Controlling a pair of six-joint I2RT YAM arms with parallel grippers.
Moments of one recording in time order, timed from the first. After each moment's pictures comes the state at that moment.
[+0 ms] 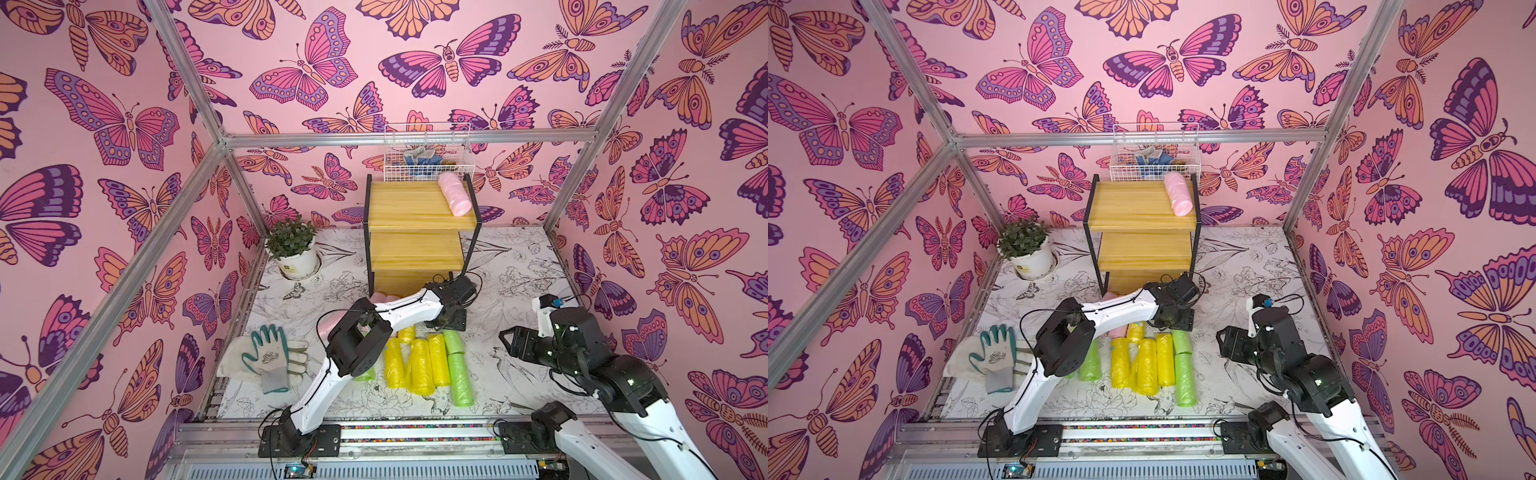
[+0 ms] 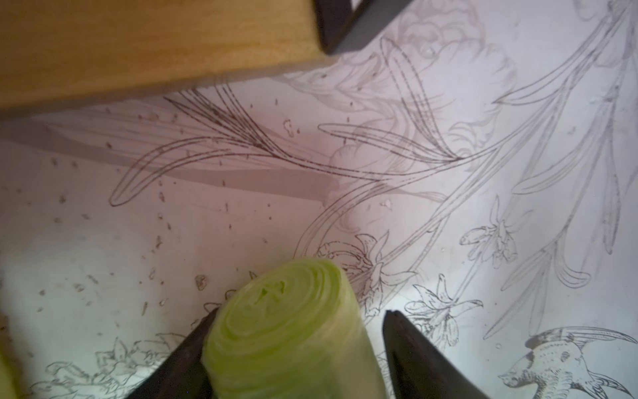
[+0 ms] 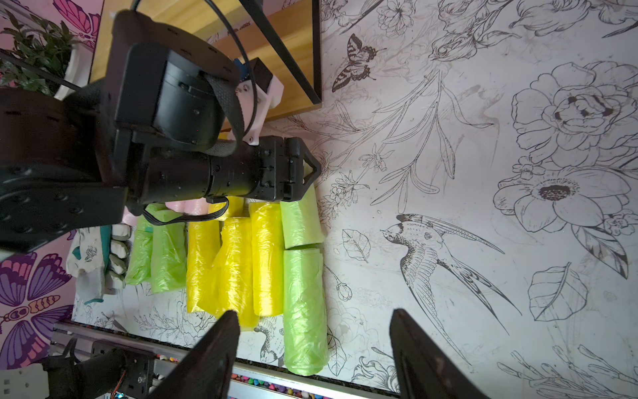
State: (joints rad) left arm -0.94 2.28 1.81 -0.73 -0.01 -0.73; right arm 0.42 0.62 0.90 -1.07 -0.05 0.62
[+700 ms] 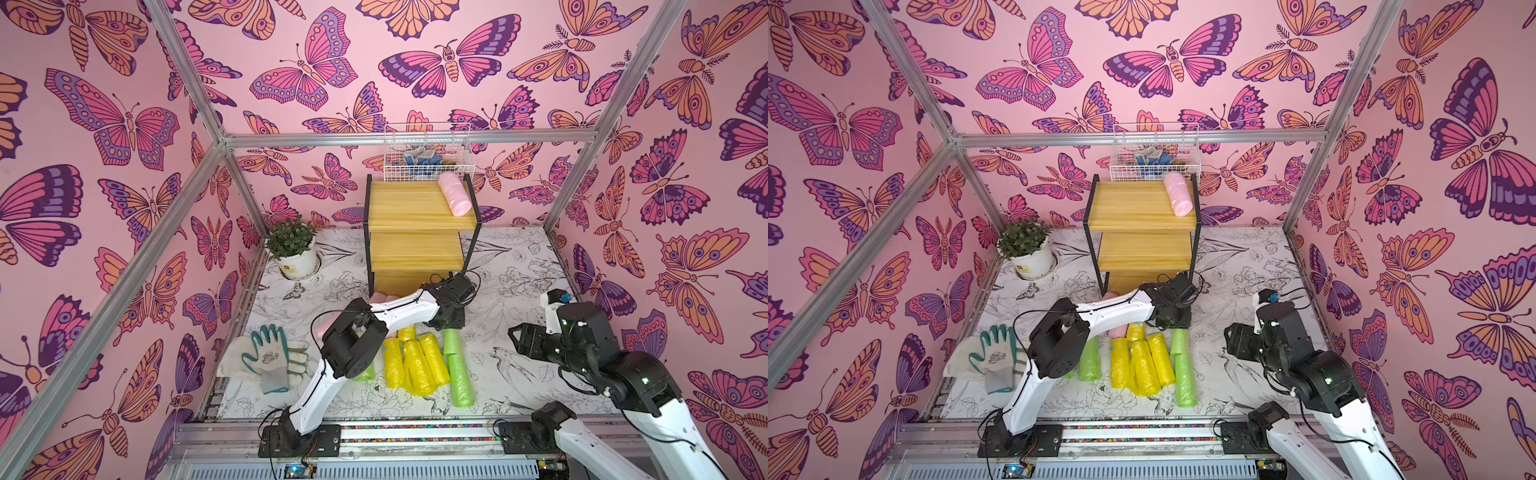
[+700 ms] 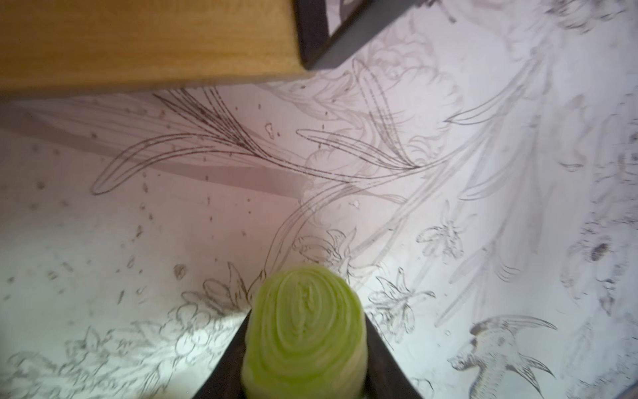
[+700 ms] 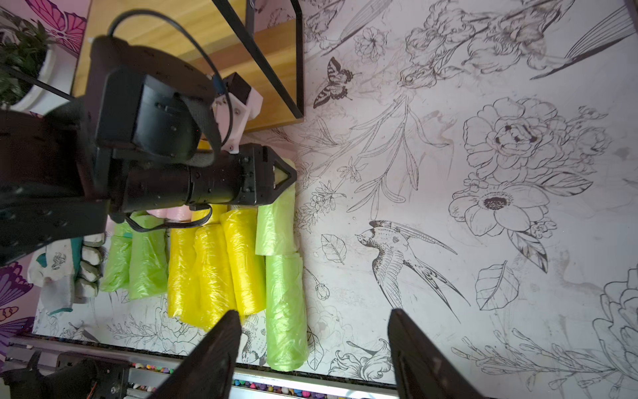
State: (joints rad) left arm -0.94 2.18 1.71 -0.63 0.04 -0.81; right arm 0.42 0.67 1.05 -1.18 0.03 0.57
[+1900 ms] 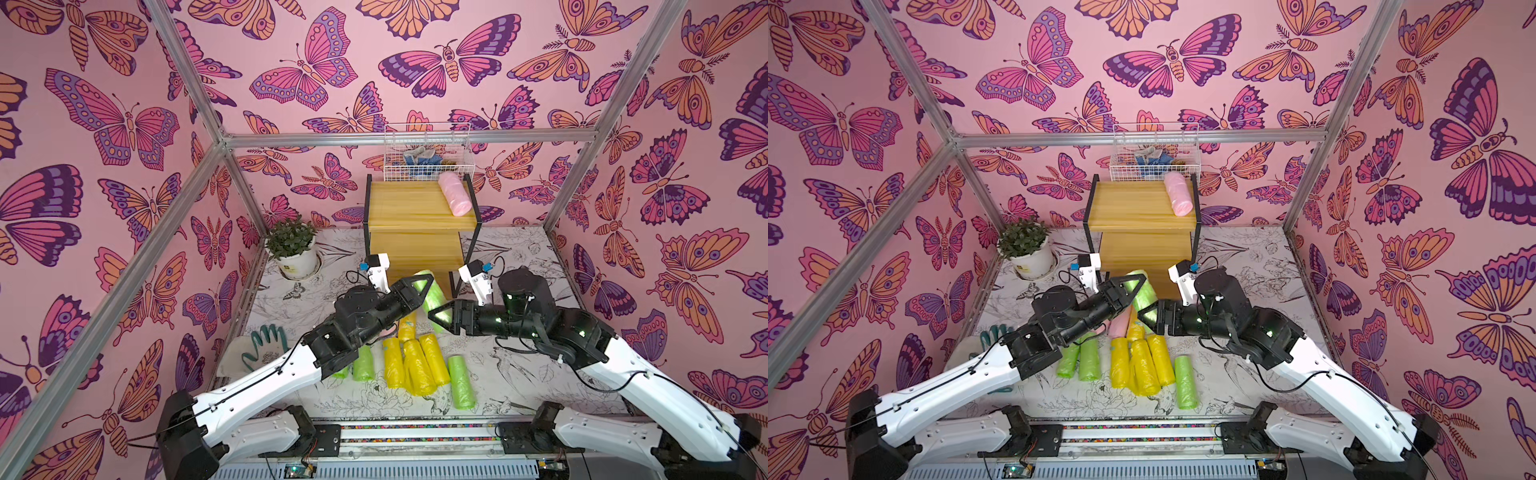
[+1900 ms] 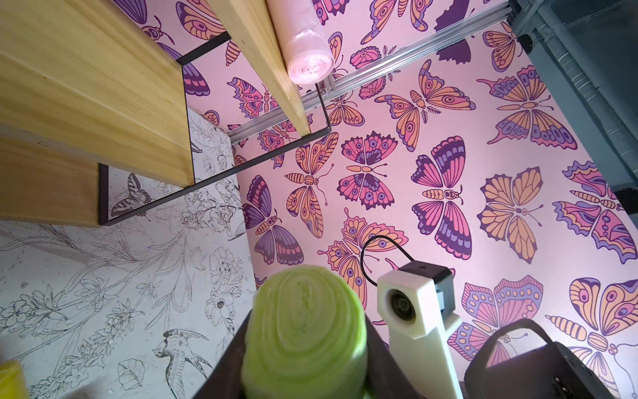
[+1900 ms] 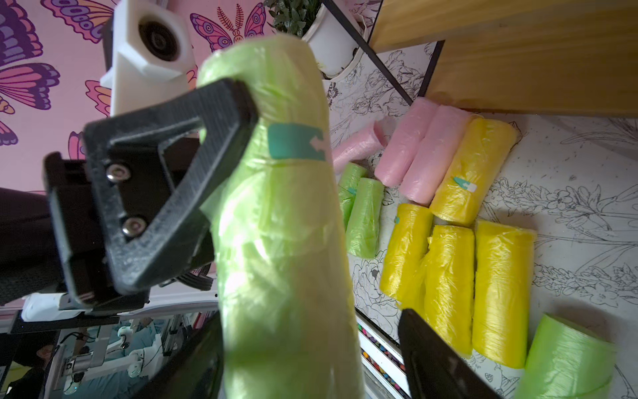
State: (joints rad) left arm -0.91 1.10 0.90 0.19 -0.03 -1.18; right arm 0.85 1.02 1.20 -0.69 -0.26 0.83
